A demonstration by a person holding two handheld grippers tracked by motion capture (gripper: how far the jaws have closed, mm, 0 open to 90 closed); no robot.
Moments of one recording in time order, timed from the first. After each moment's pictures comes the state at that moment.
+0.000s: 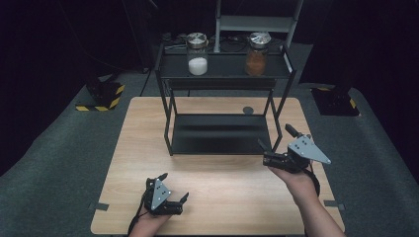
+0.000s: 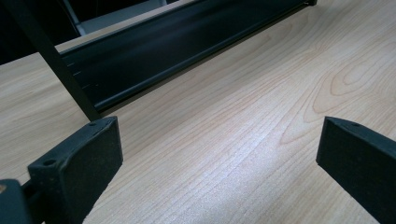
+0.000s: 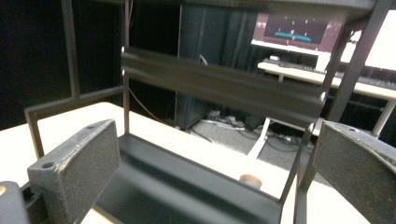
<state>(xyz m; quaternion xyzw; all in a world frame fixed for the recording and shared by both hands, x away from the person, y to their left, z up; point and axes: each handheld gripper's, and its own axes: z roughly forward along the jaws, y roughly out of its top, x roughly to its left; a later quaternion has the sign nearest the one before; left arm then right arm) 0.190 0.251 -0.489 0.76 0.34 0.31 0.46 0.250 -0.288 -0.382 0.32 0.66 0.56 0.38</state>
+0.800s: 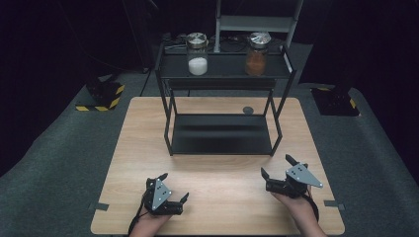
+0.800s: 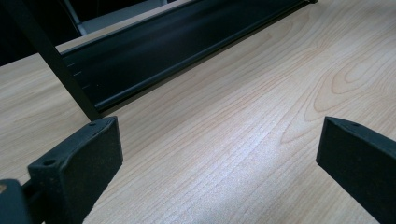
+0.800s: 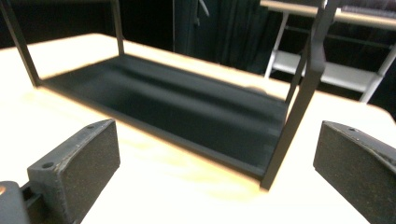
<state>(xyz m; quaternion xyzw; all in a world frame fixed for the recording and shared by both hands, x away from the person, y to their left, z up) 0.189 0.249 -0.488 0.76 0.33 0.31 0.46 0.228 -0.309 -0.459 0.37 0.70 0.50 0.35</state>
